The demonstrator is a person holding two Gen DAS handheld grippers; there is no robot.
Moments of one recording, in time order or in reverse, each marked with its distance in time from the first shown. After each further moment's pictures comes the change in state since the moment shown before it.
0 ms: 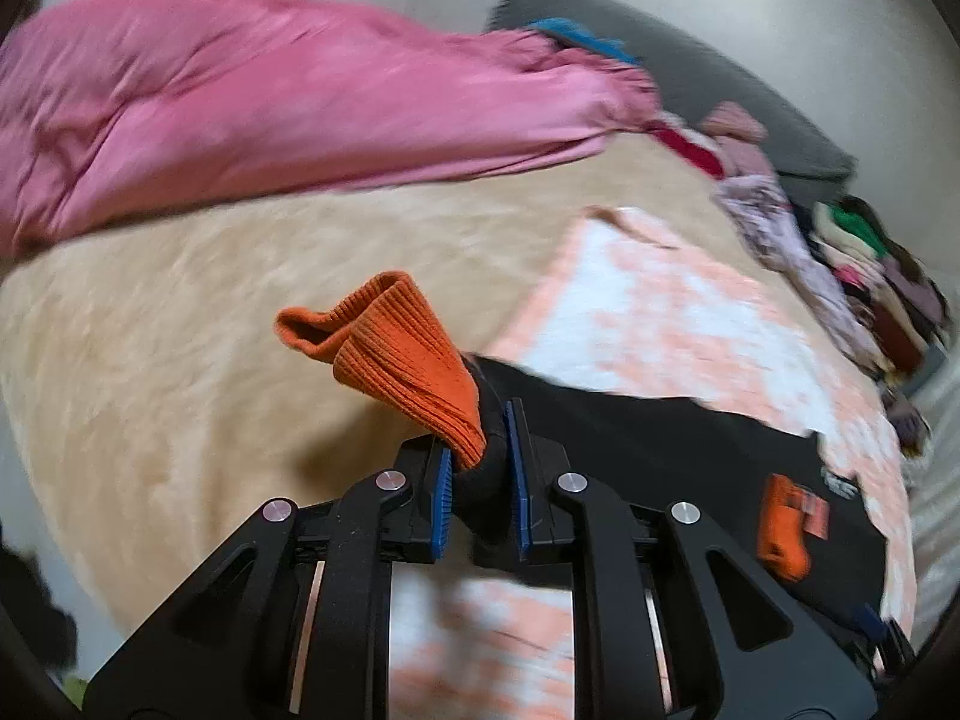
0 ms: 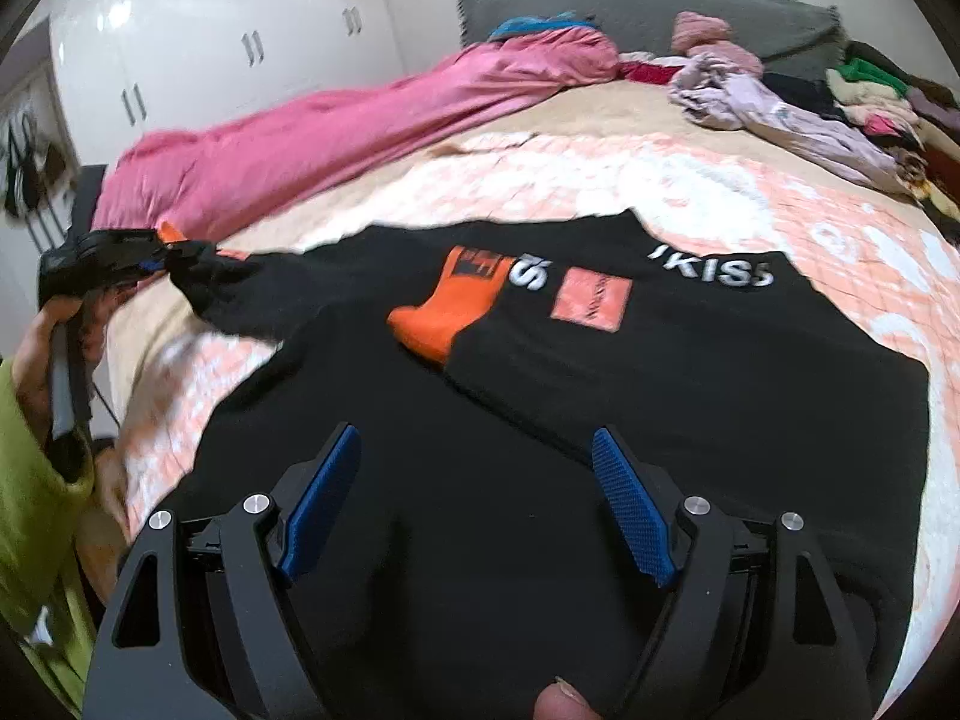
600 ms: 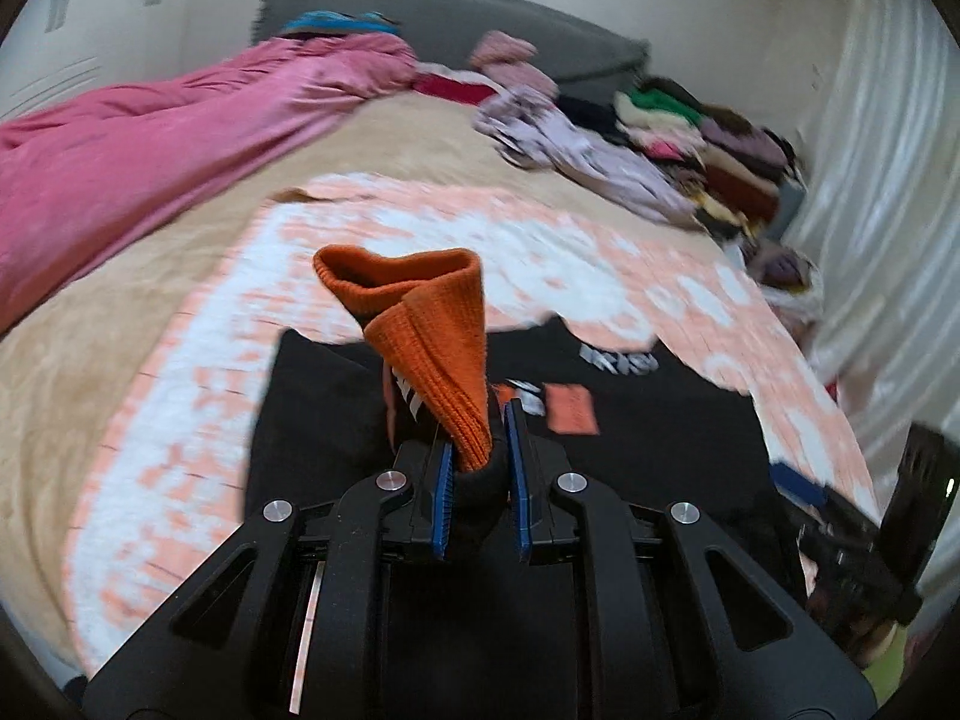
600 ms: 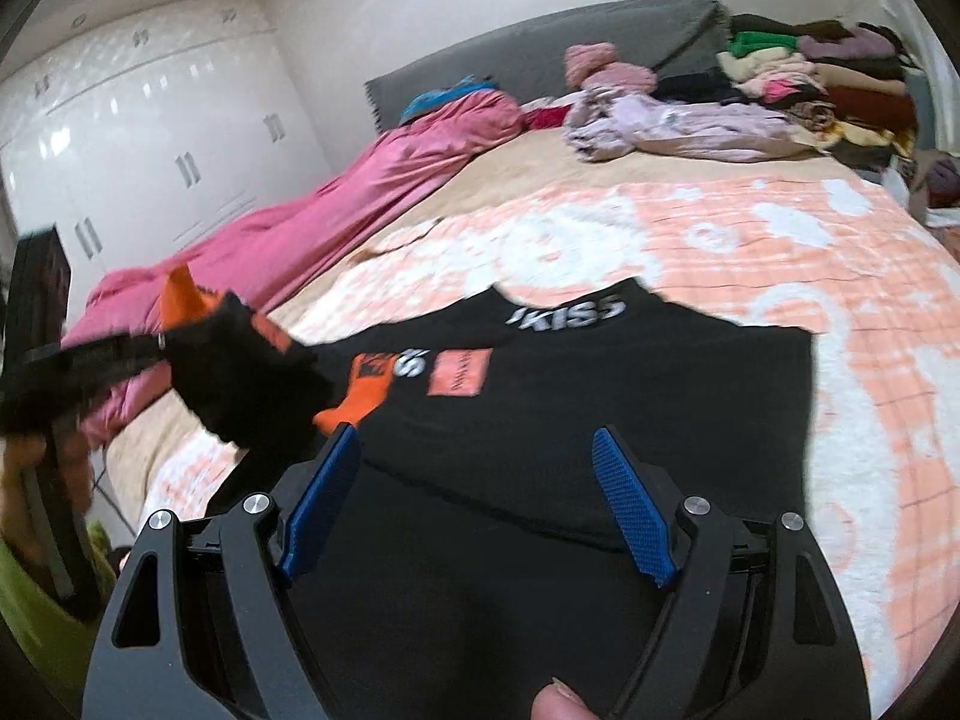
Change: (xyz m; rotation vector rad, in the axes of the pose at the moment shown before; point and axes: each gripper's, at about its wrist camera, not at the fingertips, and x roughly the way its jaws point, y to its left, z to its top) left arm -0.027 -0.198 -0.071 0.371 0.088 -0.314; right arm -0.067 -0.071 -0.005 0.232 -0.183 -0.066
